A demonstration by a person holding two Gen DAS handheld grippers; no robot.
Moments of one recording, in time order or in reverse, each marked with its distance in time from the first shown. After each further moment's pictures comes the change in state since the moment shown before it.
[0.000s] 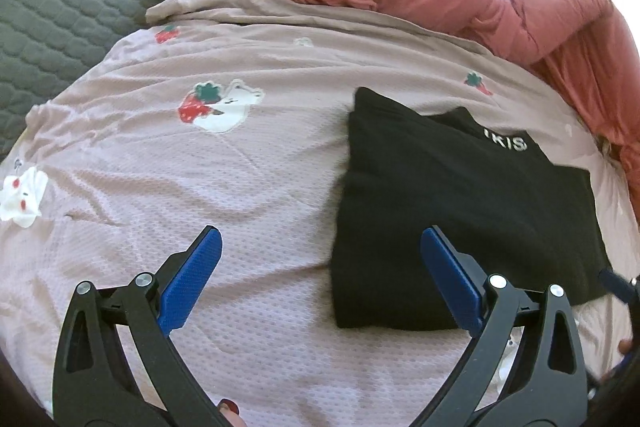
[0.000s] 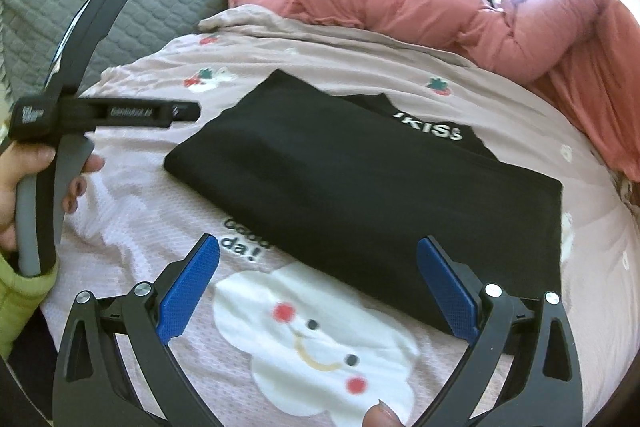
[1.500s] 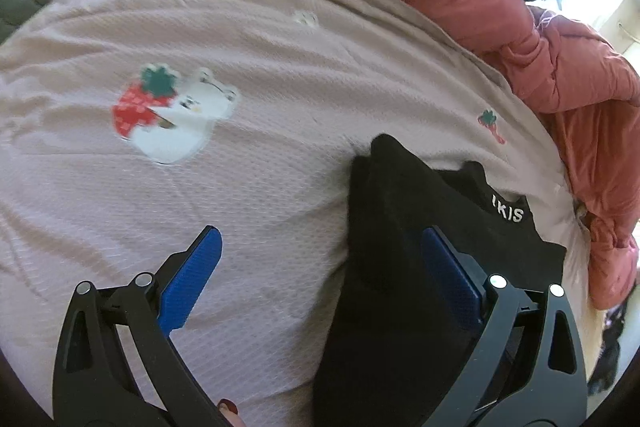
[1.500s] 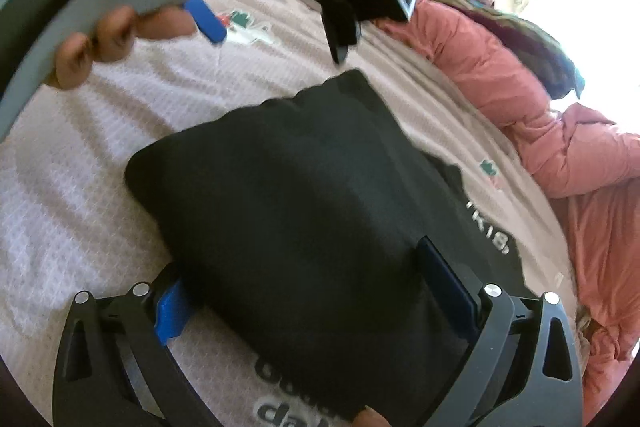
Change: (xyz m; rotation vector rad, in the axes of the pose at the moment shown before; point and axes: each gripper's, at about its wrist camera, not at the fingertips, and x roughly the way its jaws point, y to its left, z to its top) left arm 0.085 0.027 0.071 -0.193 0.185 -0.192; right arm 0.118 0.087 0.043 -0.394 -0.017 -0.234
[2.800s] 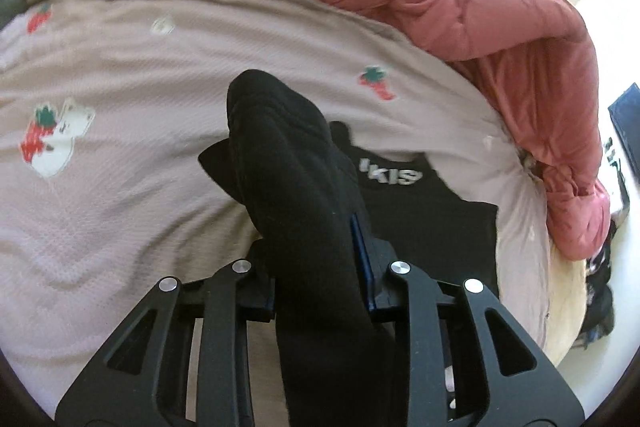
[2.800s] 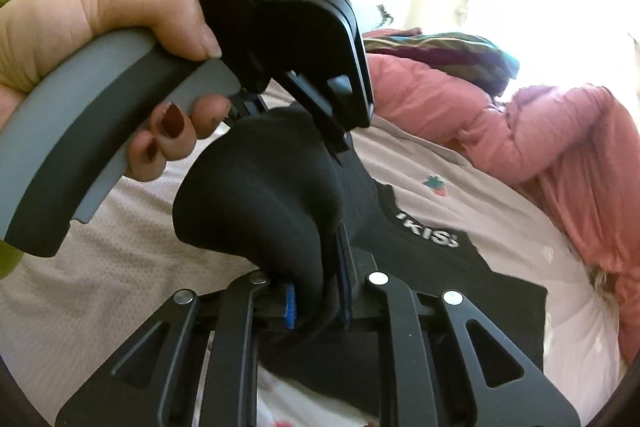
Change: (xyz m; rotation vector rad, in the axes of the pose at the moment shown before) left arm -0.021 -0.132 -0.015 0.183 0.054 -0.130; right arm -0.093 -0.071 -0.045 0.285 -0.253 0.007
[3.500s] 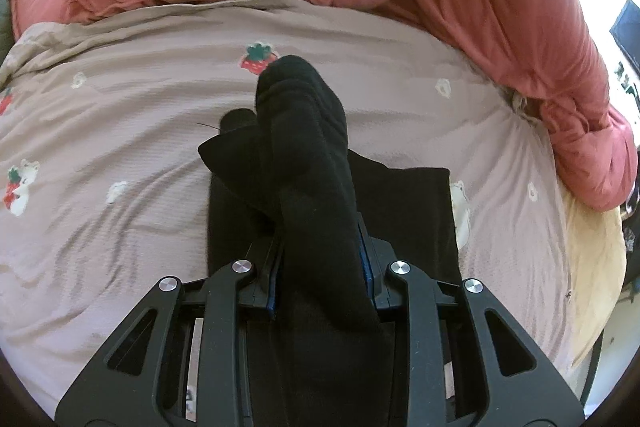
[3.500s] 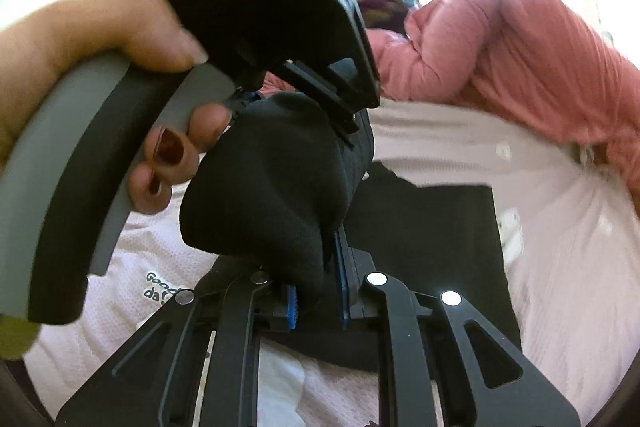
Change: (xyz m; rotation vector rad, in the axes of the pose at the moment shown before) left arm 0.049 -0.162 -0.025 0.202 0.054 0.103; right arm -0.043 -0.116 -0.058 0.407 0.036 0.012
